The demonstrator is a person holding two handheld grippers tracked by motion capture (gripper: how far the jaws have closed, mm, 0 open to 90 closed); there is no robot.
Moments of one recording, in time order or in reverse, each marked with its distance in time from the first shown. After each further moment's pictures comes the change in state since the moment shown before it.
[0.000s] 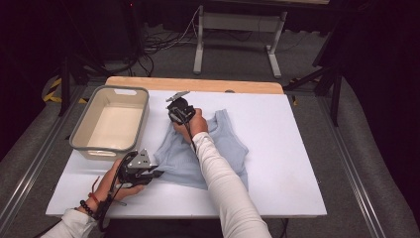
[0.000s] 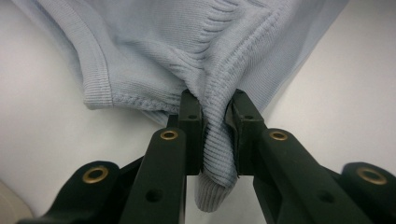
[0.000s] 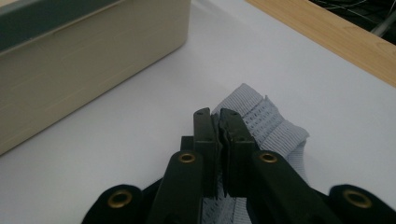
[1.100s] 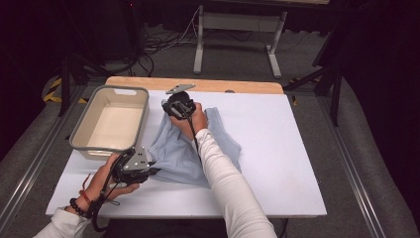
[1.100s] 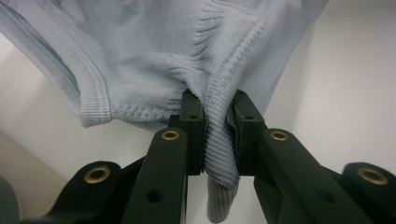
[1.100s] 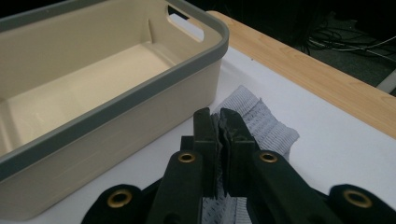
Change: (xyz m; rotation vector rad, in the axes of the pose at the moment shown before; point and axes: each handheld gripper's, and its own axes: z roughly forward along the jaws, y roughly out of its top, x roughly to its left) left arm -0.010 0.025 -0.030 0.024 0.067 0.135; right arm 0.003 0.020 -0.036 -0.172 0.100 0.013
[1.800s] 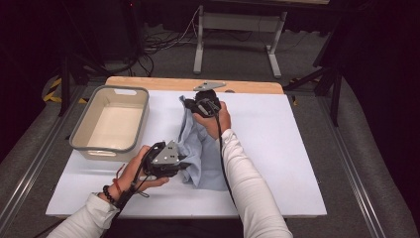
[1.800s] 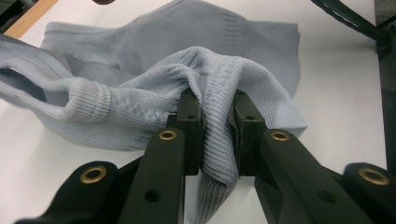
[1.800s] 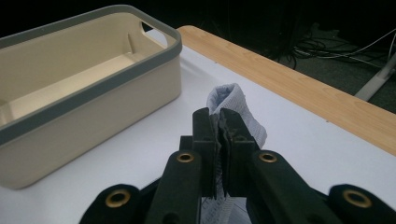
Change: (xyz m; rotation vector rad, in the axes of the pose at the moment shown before) left arm -0.016 0.066 0.036 -0.139 -0.089 0.074; right arm -0.047 -0.021 -0.057 -0.072 -0.009 0.040
